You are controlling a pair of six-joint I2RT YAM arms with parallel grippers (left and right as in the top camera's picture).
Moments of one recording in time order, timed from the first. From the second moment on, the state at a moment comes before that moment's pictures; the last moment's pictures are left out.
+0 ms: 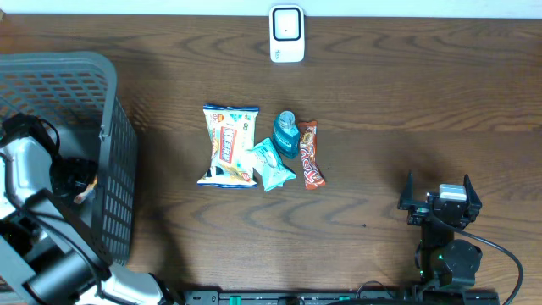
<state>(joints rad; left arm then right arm) 0.64 1.76 1.22 -1.05 -0.17 -0.69 -0.08 0.01 0.01 -0.06 0.08 -0.17</state>
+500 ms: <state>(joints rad) 0.64 1.61 1.21 -1.04 -0.17 -0.70 -0.08 0.01 0.01 -0.06 0.08 -0.17</state>
